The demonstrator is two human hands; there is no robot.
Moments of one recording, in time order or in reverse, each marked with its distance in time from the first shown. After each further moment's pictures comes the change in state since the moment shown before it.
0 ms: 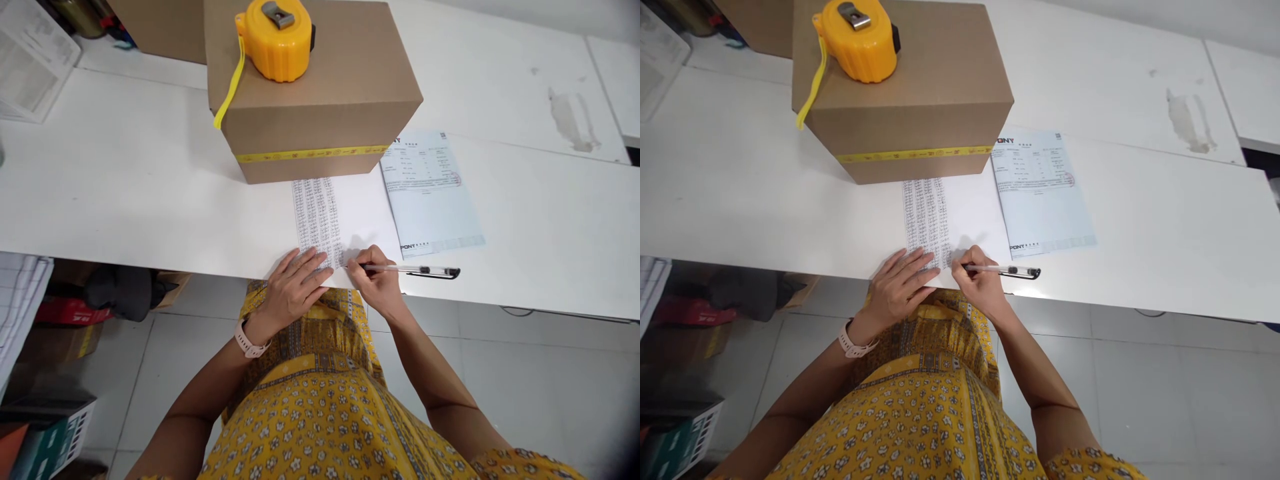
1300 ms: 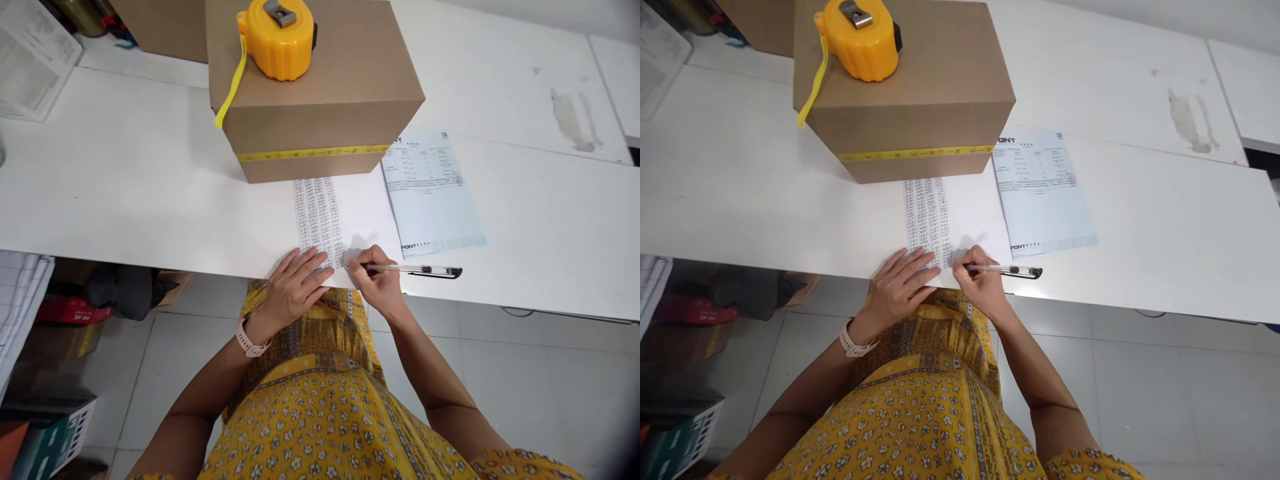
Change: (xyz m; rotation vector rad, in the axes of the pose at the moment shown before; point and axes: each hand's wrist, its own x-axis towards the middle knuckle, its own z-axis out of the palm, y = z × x) left_hand 0.001 0.001 0.000 -0.002 0.010 -0.003; right_hand -0.001 0.000 0.000 0.007 0.015 0.006
